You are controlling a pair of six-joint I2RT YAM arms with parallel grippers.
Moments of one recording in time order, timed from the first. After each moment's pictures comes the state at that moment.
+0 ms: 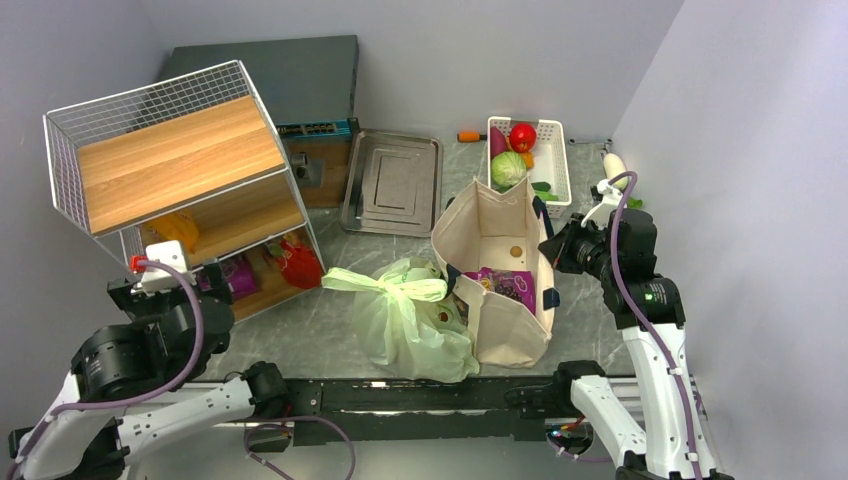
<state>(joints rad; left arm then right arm) -1.04 0.47 1.16 -1.52 -1.38 -0.69 0.06 0.75 1.00 -0.78 -0.28 0.33</state>
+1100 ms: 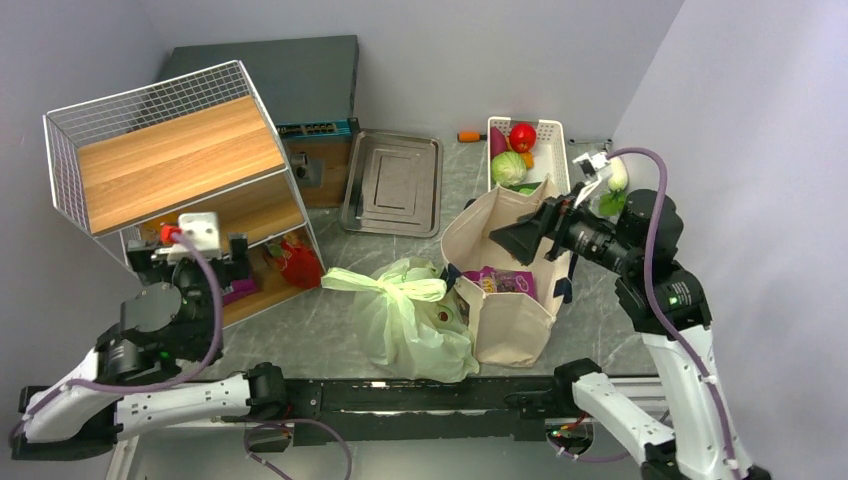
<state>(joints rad) -1.26 0.41 1.06 -0.63 -1.56 0.26 0.20 0.81 1.25 -0.71 -0.58 0.37</state>
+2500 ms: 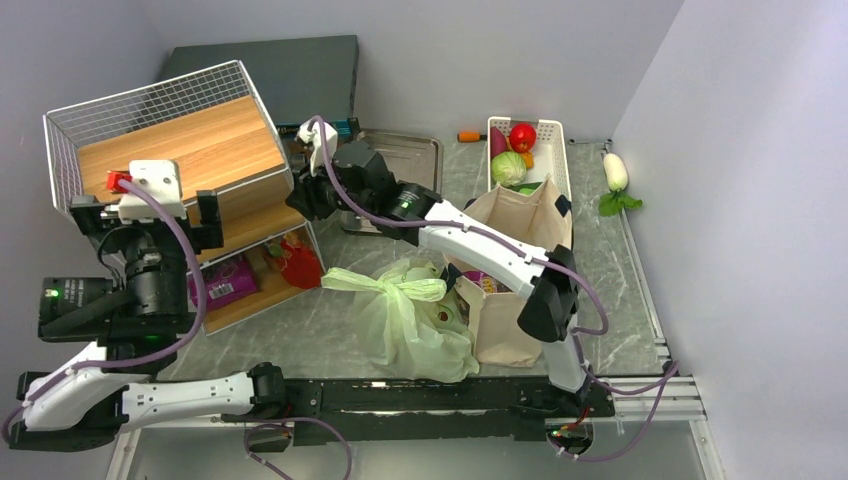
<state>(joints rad) -1.26 0.66 1.26 0.42 -1.57 1.26 1.03 2.00 2.04 -0.23 -0.10 0.23</state>
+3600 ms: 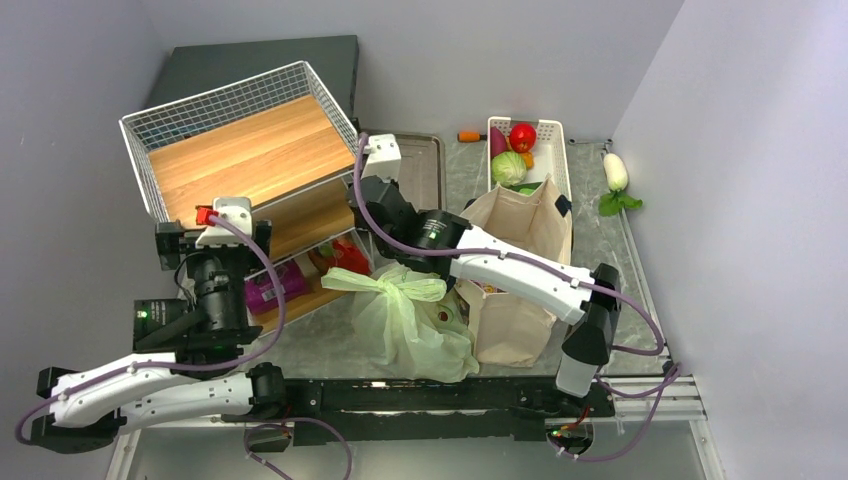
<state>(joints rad) -1.26 0.59 0.84 0.83 -1.56 1.42 1.12 1.75 1.78 -0.39 0.70 0.43</state>
